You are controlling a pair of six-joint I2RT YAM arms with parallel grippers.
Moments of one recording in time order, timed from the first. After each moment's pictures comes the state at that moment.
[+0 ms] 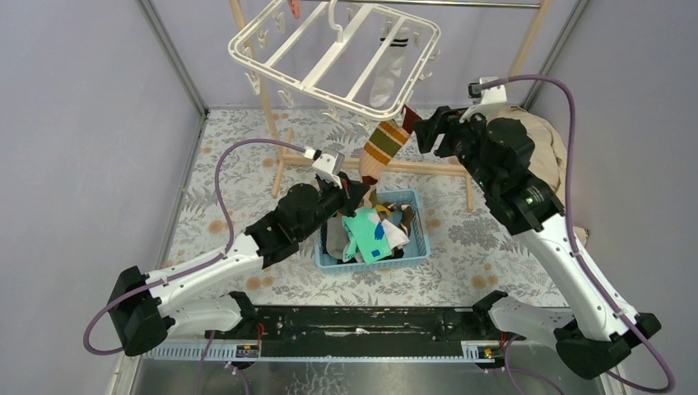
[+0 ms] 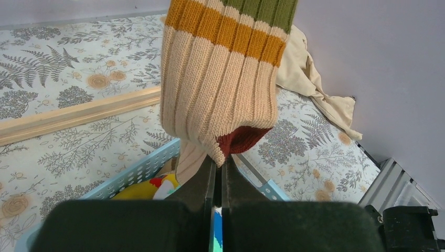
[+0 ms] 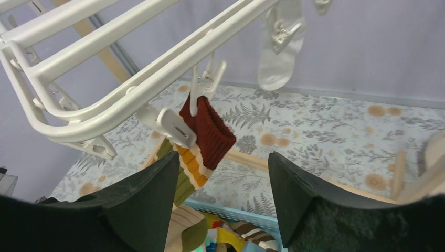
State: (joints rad) left arm -0.91 1.13 0.82 0.22 -0.20 -0.37; right arm 0.55 1.05 1.36 -0.36 0.18 0.25
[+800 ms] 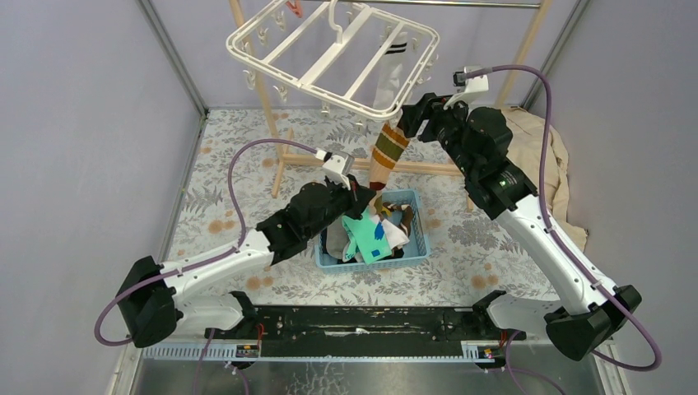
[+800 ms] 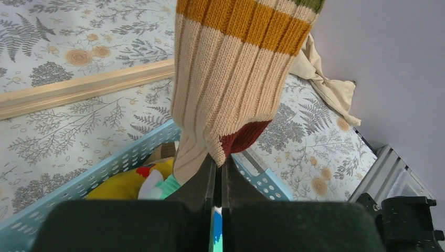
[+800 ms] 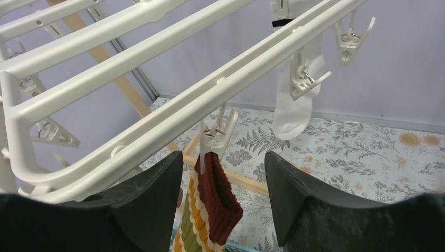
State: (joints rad) left arm -0.91 1.20 0.82 0.22 -0.16 -0.42; right arm 0.54 1.19 1.32 -0.12 0.11 0.28
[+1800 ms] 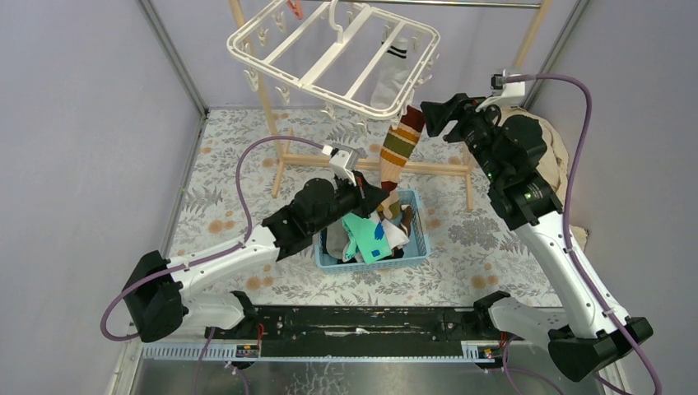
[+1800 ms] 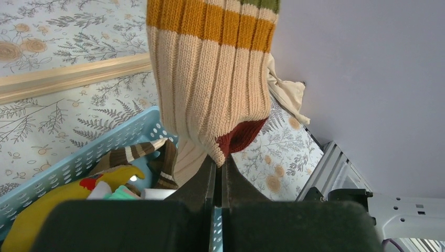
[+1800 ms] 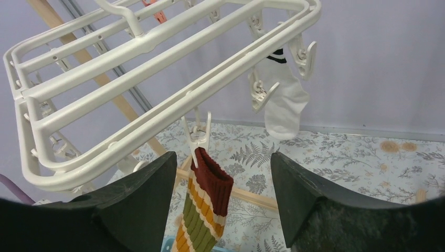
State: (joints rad) left arm -0.91 1.26 0.86 0.28 -0.04 -0.55; right arm 0.42 1.07 1.27 -0.10 0.03 0.32
